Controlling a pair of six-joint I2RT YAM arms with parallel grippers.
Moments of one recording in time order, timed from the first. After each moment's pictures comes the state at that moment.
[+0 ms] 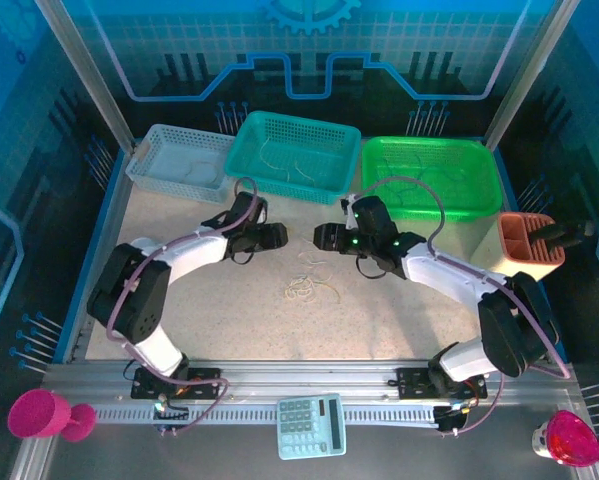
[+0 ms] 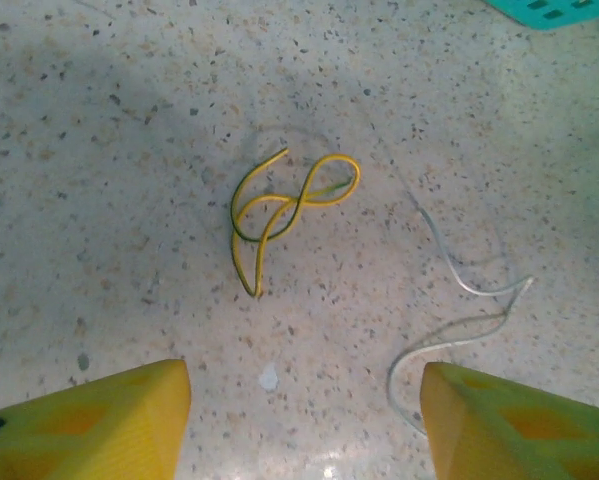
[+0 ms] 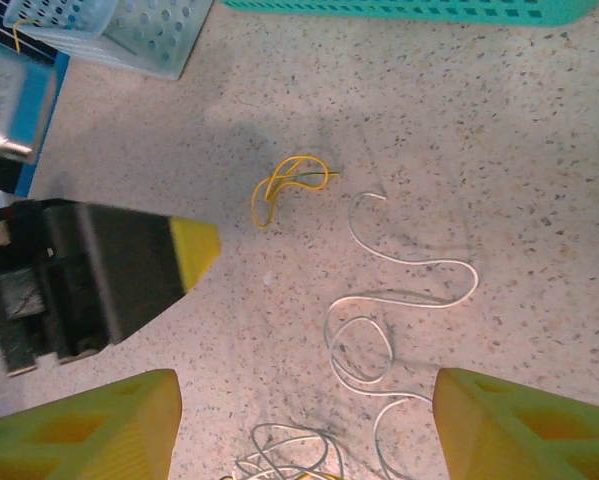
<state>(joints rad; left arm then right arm) -0.42 1.67 0.98 -0.24 0.10 -0.59 0.57 1.44 0.87 -0.11 -0.20 0.62</state>
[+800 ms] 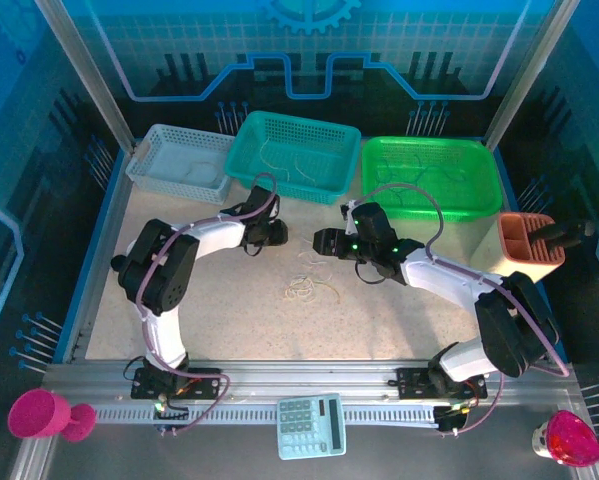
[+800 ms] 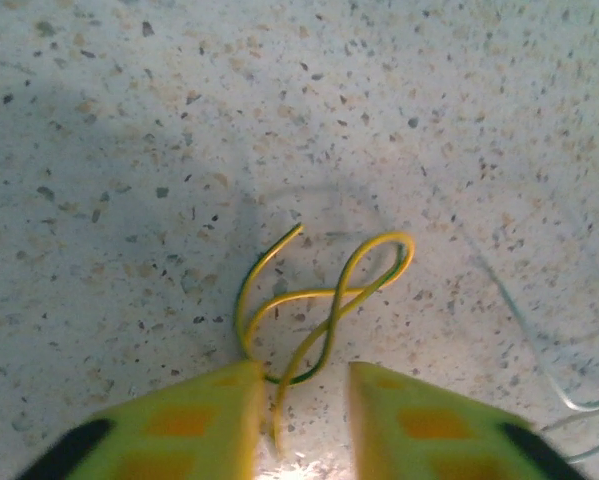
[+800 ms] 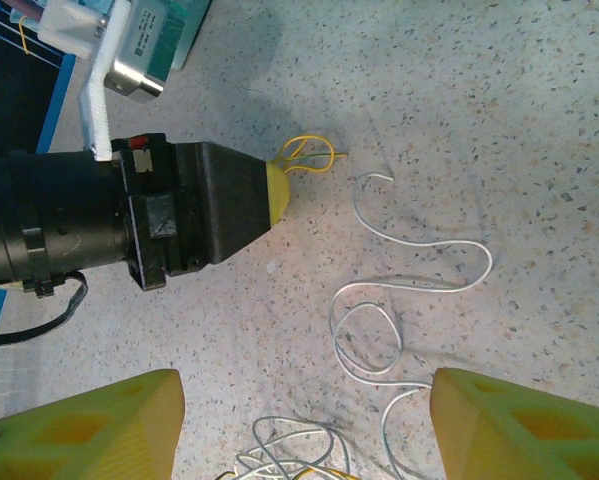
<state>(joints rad) -0.42 1.90 1.13 -0.25 0.07 -0.48 0.58 1.44 0.81 -0.05 -0.21 0.65</state>
